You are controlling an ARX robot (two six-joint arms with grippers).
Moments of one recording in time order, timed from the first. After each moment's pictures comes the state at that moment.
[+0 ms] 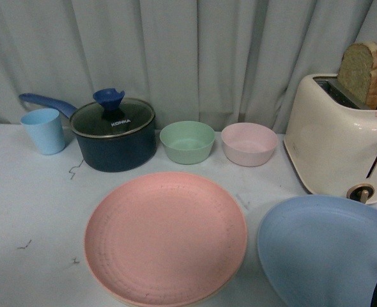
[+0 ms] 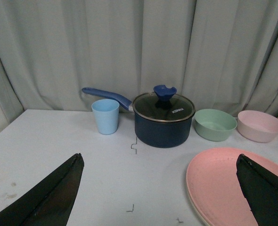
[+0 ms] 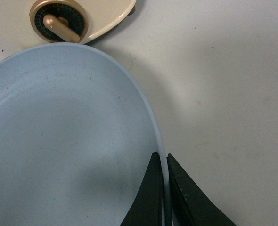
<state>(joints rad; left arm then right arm) 0.00 0.01 0.01 0.00 0.00 -0.01 -0.15 1.94 0.38 0.87 -0.07 0.26</state>
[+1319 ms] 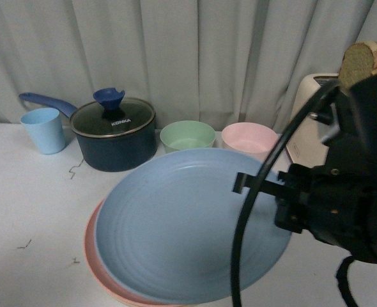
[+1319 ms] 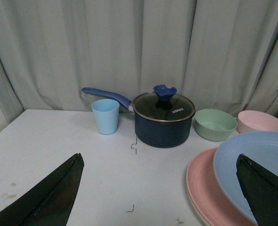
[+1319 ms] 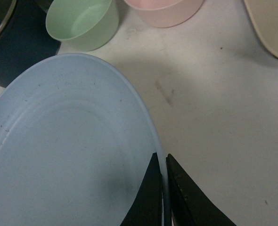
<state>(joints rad) 0.00 0.01 0.01 0.00 0.00 -0.01 0.48 1.76 0.70 0.42 0.19 0.59</state>
